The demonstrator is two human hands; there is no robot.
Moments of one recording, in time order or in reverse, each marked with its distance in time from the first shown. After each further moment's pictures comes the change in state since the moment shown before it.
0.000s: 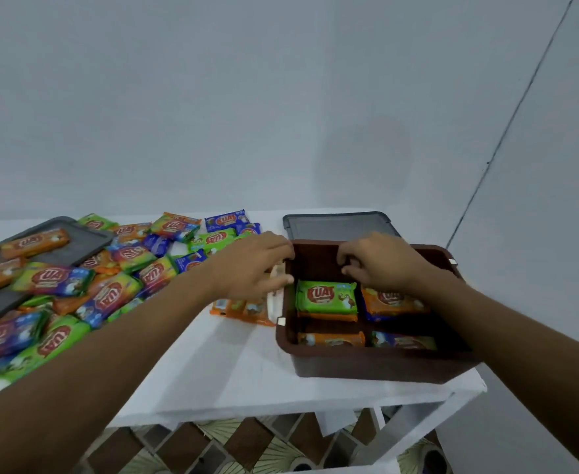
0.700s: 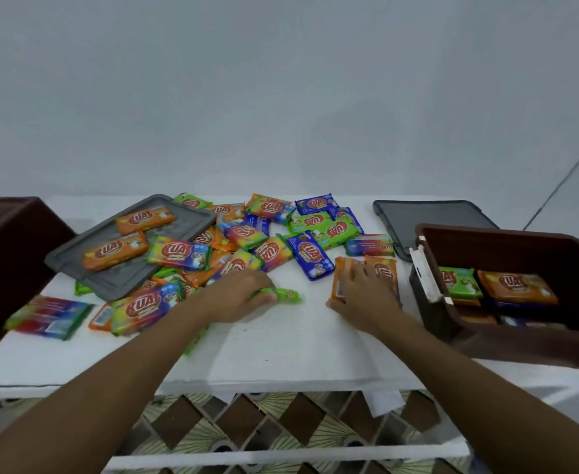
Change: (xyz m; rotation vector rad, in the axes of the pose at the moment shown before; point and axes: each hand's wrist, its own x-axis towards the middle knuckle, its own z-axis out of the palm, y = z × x) left_hand -0.234 -0.135 0.028 -0.279 -0.175 -0.268; right_hand 0.084 -0.240 0.100 -0.007 -0.222 0.293
